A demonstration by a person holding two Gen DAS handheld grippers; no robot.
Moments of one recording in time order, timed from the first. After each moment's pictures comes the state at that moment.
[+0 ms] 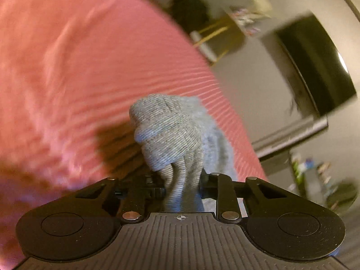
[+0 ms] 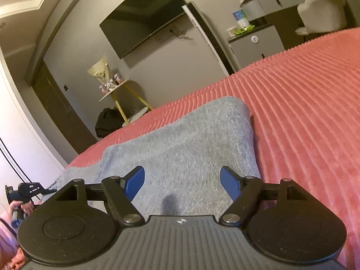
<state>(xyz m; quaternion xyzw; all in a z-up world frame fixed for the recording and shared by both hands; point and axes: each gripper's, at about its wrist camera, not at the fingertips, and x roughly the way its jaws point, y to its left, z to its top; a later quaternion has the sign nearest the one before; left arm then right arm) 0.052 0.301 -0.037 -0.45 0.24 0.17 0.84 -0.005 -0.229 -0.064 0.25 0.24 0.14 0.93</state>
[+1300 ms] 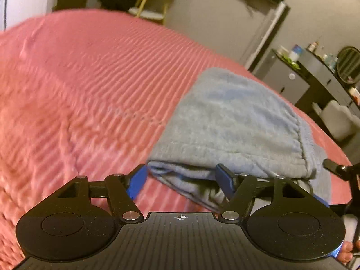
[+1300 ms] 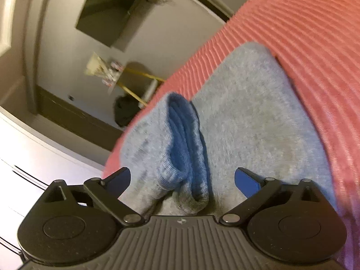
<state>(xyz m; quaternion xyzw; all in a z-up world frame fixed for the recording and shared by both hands) -0.009 0.045 -0.019 -0.24 0.38 0.10 0.89 0.029 -0.214 -0.058 0.40 0.36 0.19 0.82</state>
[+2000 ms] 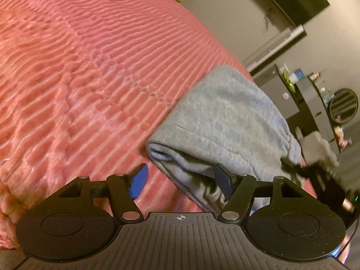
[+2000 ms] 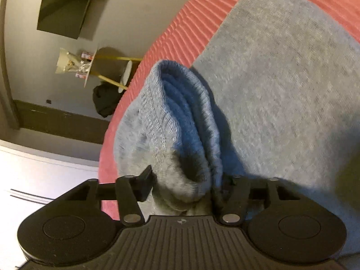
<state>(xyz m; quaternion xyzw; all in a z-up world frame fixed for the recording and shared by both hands) -0.032 0.078 -0.047 -0.37 0.37 0.07 0.85 0.085 -0.148 -0.066 0.46 0.44 0.14 0.76</state>
